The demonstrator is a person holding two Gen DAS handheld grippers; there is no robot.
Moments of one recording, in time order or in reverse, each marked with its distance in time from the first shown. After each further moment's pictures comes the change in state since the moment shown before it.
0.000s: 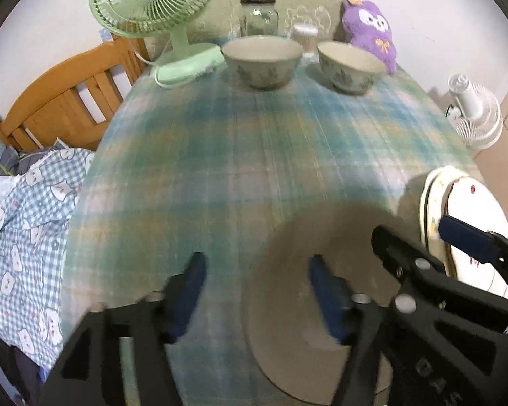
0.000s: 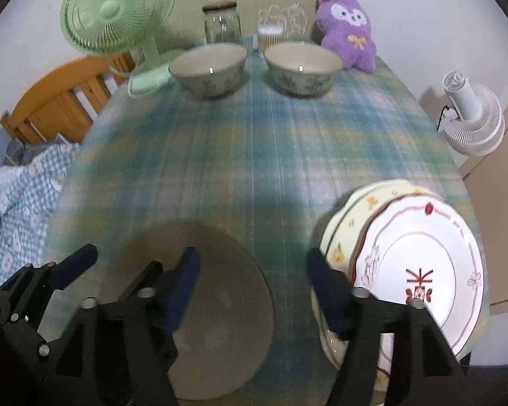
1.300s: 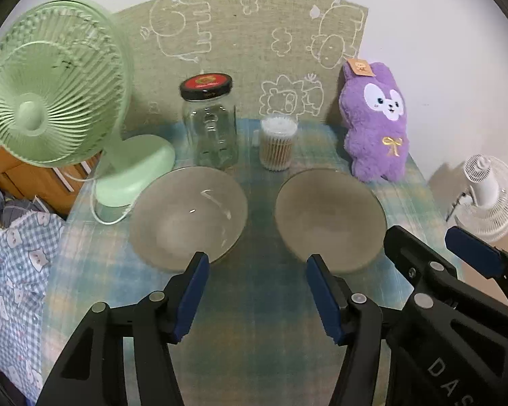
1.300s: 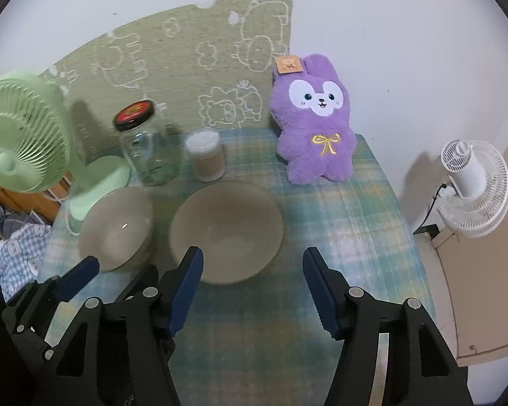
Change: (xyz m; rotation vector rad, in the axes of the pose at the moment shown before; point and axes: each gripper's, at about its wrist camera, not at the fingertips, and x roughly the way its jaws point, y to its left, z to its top) left arm 0.057 -0.091 0.205 -0.066 -0.138 0.005; right arm 0.053 -0.114 0.215 0.035 -0.162 -0.031
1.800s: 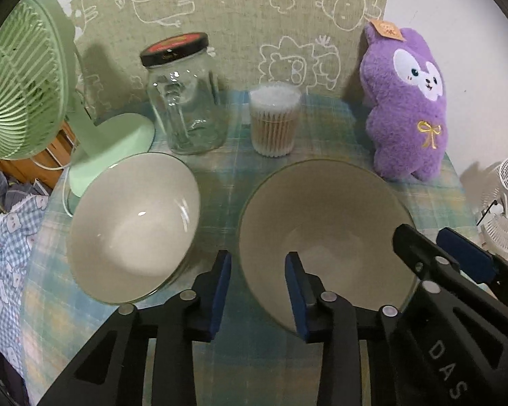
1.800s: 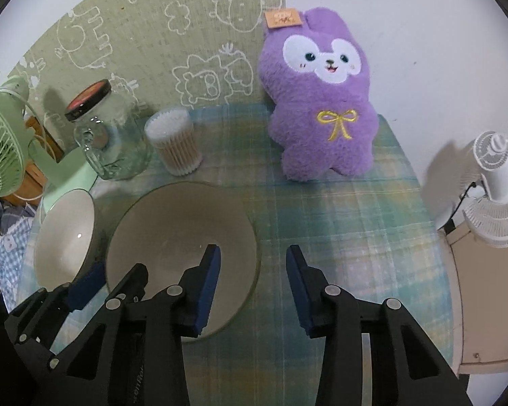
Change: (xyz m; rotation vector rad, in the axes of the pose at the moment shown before) left arm 0.077 -0.034 0.017 -0.046 0.092 0.084; right arm 0.086 -0.031 0.022 -0.012 0.103 0.059
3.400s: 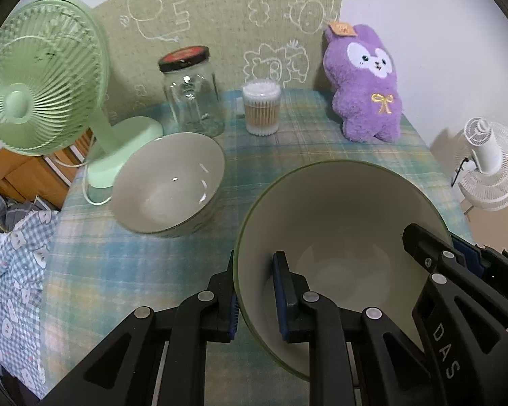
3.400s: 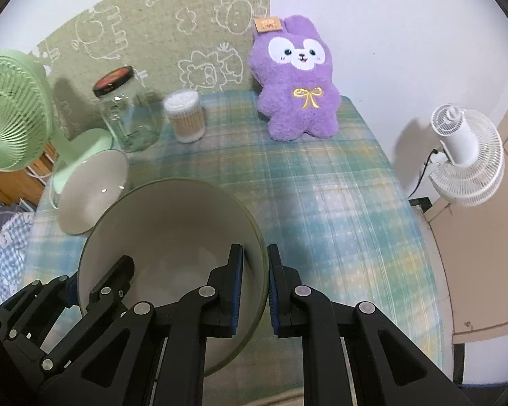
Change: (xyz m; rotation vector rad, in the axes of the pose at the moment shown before) left arm -0.072 0.028 -0.055 0.131 -0.034 -0.058; right arm -0.081 0.030 -0.066 0.056 0.003 -0.105
